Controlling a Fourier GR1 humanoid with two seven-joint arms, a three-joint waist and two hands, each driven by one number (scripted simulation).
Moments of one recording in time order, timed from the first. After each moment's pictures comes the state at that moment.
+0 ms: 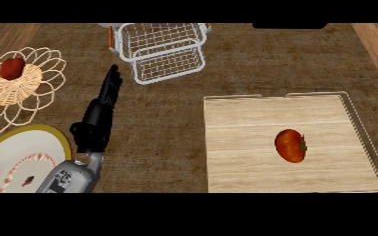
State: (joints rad) left arm -0.20 0.29 -0.36 -1.51 0.15 0.44 -0.02; right arm -0.11 -0.30 -0.90 -2.07 -0.27 1.16 -0.08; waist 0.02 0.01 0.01
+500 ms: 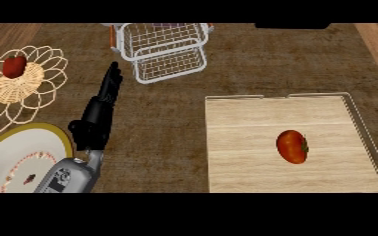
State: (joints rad) left arm -0.22 0.29 -0.35 -1.52 0.15 0.43 -0.01; right arm -0.12 -0.27 -0.89 -2.15 -0.15 1.09 -0.17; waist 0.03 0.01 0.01
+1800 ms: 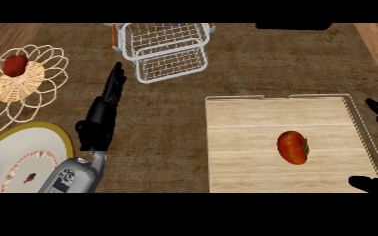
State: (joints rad) left arm -0.22 0.27 -0.36 -1.52 0.12 0.44 0.01; right arm 0.07 -0.39 -0.36 -1.82 0.41 0.52 -0.75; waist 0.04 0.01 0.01
